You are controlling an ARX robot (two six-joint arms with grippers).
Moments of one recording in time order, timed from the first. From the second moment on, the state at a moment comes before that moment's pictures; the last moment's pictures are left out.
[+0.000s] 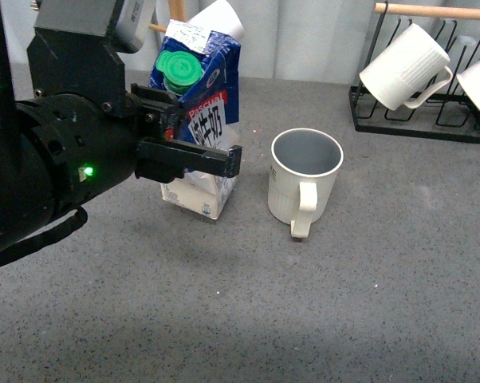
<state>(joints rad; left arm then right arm) -0.48 1.77 0.53 0.95 -0.17 -0.03 0.00 0.00 0.01 0.00 0.00 0.00</state>
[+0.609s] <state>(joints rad) -0.54 1.85 0.62 0.87 -0.22 -0.10 0.00 0.00 0.01 0.00 0.00 0.00</state>
